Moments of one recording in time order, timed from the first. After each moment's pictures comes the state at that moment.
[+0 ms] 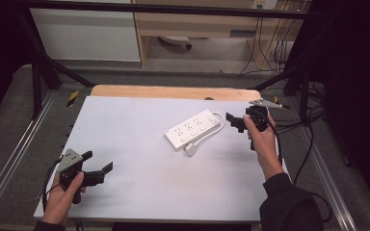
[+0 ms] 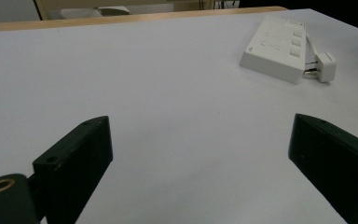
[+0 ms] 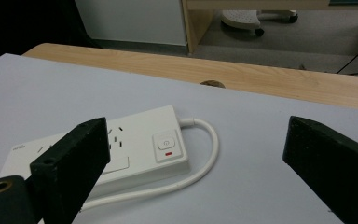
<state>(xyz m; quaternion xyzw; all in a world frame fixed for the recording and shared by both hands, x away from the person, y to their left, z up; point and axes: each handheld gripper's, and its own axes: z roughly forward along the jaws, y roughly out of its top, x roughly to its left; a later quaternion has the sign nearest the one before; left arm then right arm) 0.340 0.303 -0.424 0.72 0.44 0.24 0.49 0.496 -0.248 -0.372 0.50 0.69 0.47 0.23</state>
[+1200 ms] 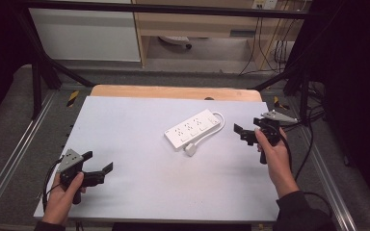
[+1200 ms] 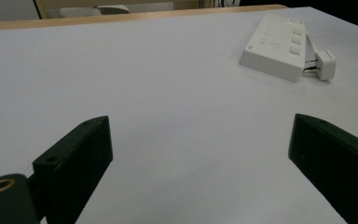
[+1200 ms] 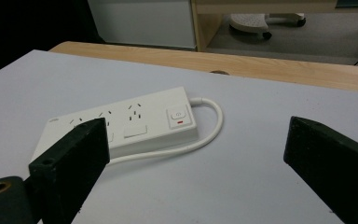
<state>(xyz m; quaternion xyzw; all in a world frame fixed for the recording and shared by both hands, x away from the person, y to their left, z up) 0.340 0.302 -0.425 0.72 0.44 0.24 0.48 0.446 -0.269 -0.370 0.49 0.69 0.49 0.23</state>
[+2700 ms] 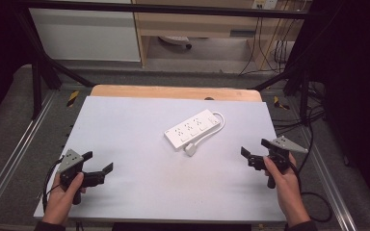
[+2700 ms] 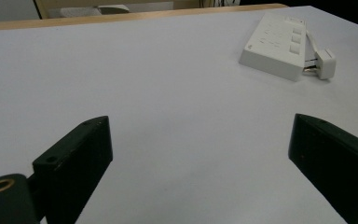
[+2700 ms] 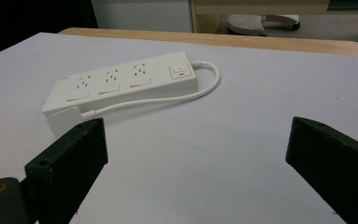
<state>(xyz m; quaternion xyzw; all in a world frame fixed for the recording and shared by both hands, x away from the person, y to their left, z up) 0.339 0.301 -0.425 0.72 0.44 0.24 0.48 0.380 -0.289 -0.407 0.48 0.68 0.49 0.24</state>
